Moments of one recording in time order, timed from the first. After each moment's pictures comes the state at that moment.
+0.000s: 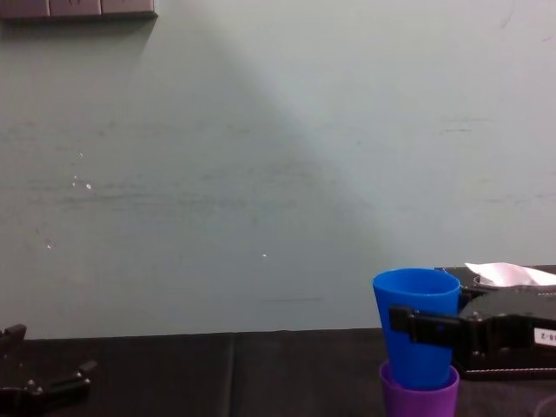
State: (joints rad) left arm -0.20 0.60 0.45 -1.41 -0.25 -0.12 0.03; right arm 0.22 0.45 -0.33 -1.57 0.37 0.13 0.42
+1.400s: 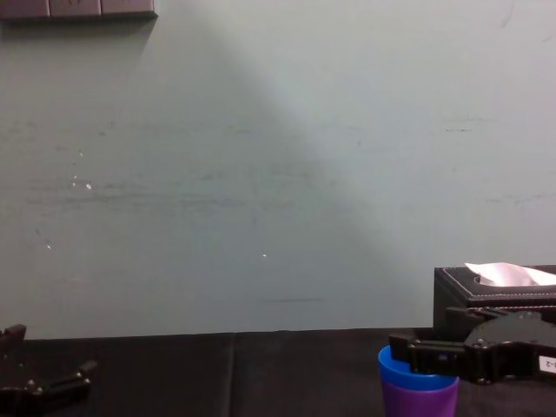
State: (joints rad) left arm -0.20 0.60 0.45 -1.41 -0.25 -0.12 0.03; right arm 0.22 0.45 -0.34 -1.52 0.38 0.10 0.42
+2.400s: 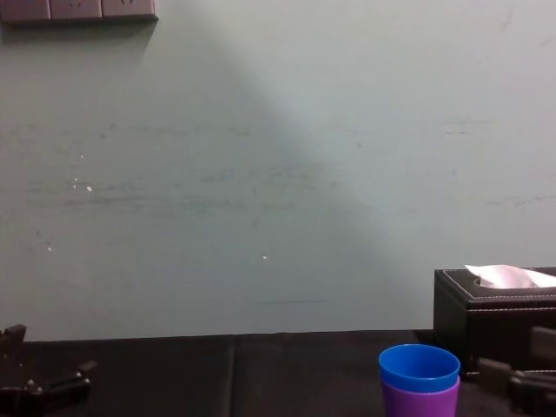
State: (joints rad) left arm -0.20 0.60 0.45 -1.41 -0.25 -0.12 0.03; right arm -0.05 0.56 -0.22 -1.72 0.47 -0.01 0.44
